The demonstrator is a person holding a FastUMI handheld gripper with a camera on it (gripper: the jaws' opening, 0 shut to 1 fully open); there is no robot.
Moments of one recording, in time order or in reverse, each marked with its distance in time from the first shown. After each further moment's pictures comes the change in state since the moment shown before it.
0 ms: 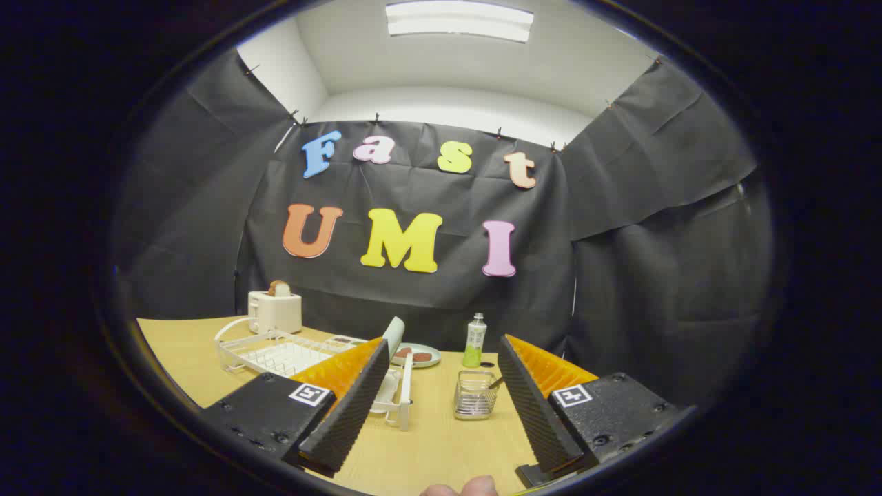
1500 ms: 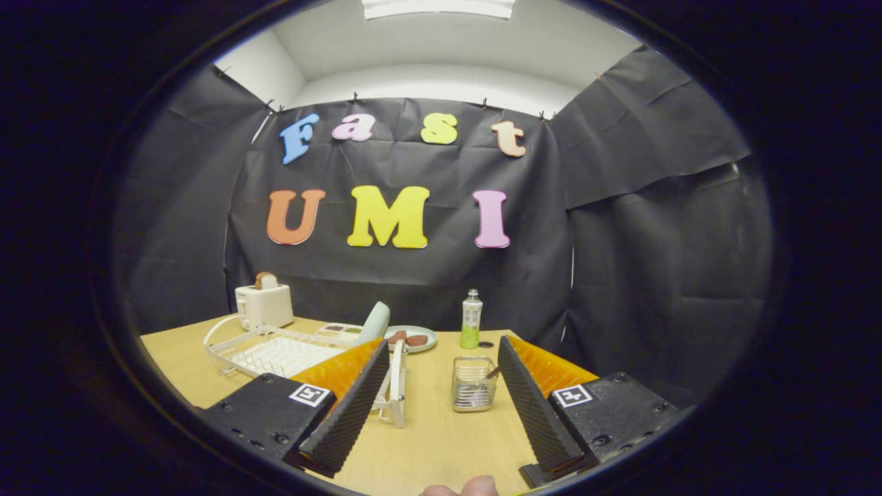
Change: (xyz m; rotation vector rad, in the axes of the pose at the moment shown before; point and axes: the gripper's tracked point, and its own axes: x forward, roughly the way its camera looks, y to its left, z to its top) arm 0.047 -0.012 -0.014 0.038 0.158 -0.014
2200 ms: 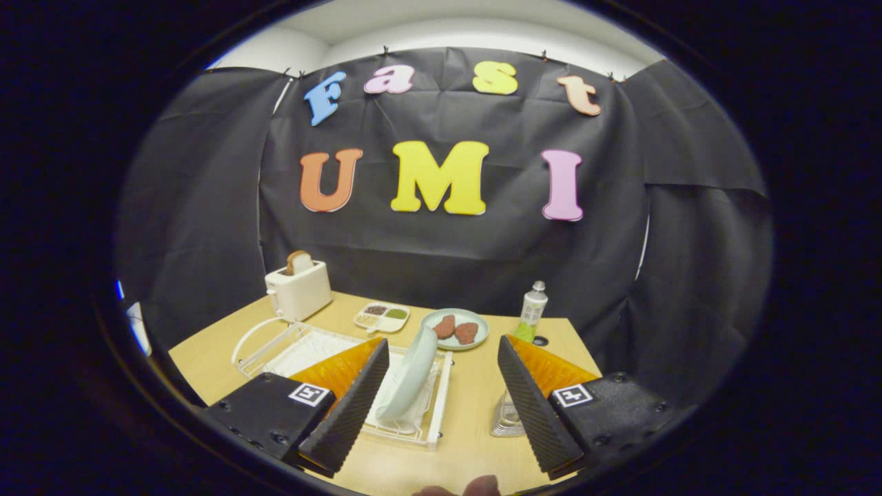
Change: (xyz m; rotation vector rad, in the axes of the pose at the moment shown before) arm 0.113 0.066 0.080 -0.098 0.356 0.230
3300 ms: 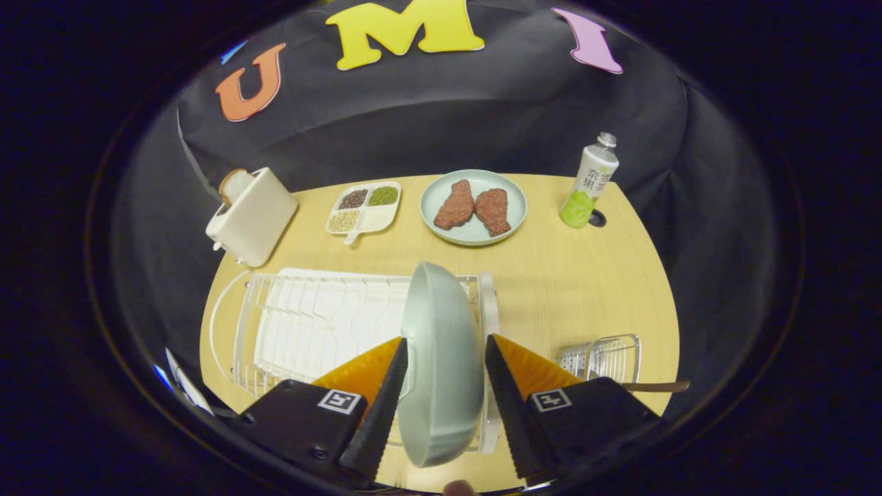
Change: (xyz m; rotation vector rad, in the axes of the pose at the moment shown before) arm 0.146 0.028 -0.057 0.202 0.656 -0.027
